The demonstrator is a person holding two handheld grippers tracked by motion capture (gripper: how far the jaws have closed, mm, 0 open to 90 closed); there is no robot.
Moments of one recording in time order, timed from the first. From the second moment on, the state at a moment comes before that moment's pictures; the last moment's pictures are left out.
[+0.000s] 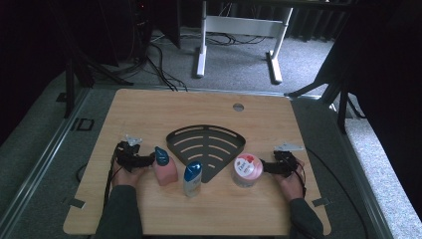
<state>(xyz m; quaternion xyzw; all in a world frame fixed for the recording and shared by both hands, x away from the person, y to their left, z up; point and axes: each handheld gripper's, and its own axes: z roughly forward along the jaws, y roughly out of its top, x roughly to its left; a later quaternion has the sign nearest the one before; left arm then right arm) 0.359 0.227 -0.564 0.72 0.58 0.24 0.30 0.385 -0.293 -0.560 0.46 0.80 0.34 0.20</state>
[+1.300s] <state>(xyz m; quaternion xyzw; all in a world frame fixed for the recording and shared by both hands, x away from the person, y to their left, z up) 0.315 0.231 -0.532 0.74 0.53 0.20 0.36 0.386 -0.293 -0.560 0.45 0.80 0.35 0.20</state>
